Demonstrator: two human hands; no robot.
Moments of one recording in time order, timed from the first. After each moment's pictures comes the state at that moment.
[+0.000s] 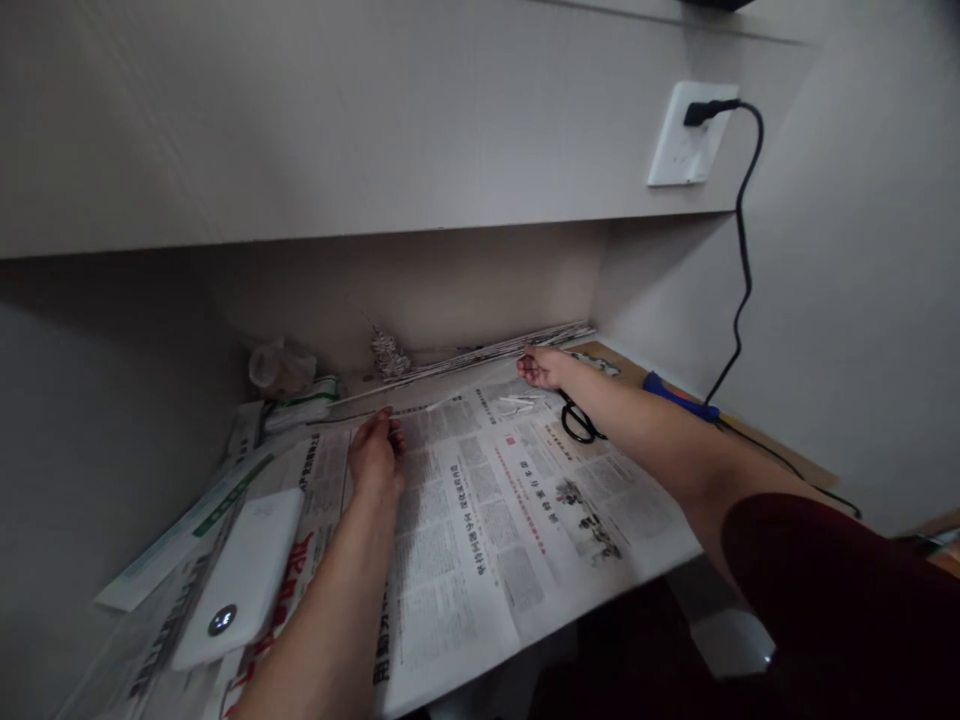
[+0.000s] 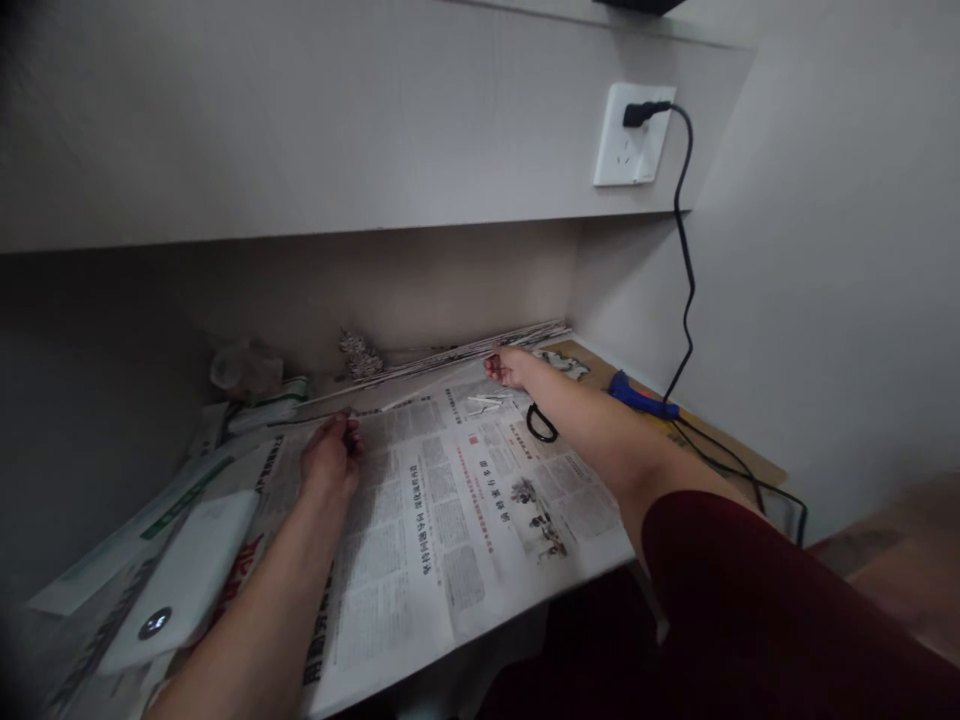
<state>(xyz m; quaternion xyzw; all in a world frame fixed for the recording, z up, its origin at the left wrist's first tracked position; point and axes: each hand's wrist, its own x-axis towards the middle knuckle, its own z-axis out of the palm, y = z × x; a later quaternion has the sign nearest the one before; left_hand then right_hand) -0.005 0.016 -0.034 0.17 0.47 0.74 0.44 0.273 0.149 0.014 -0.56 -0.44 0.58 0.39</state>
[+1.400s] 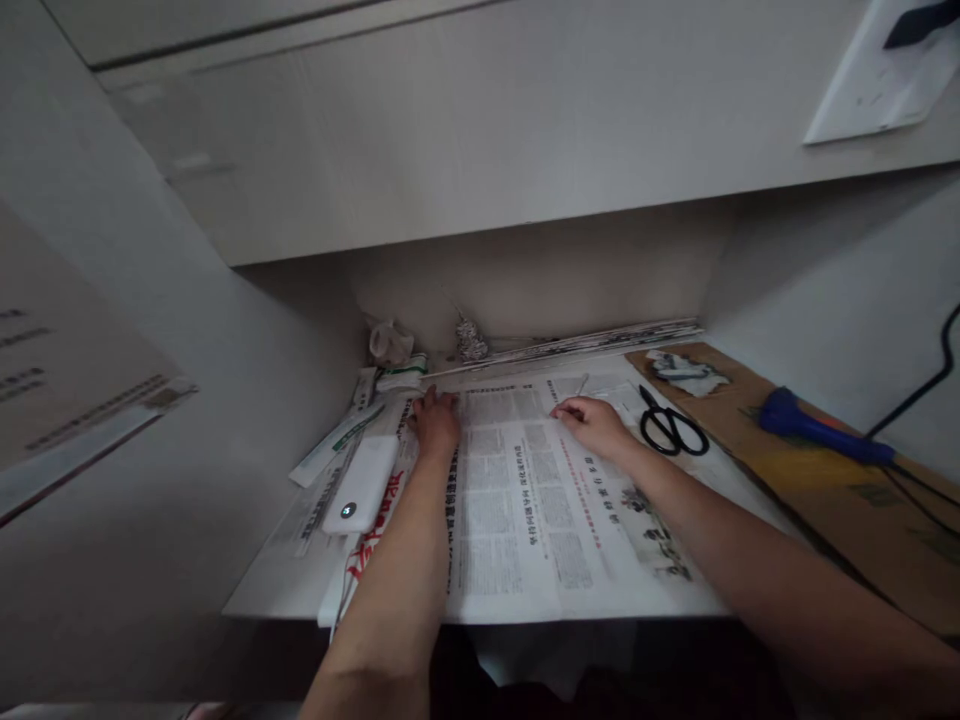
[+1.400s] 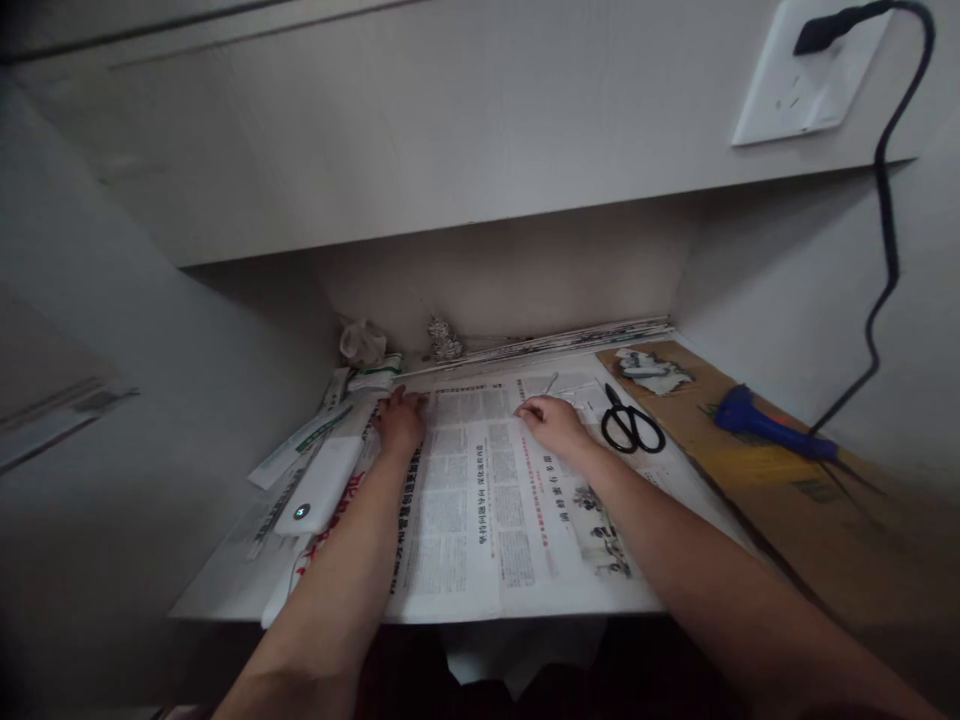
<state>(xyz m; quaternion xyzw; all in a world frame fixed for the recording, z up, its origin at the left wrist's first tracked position) -0.046 0.011 -0.047 0.55 0.79 0.27 -0.06 0.227 0.049 -0.050 -0.47 -0.78 0.23 0.34</state>
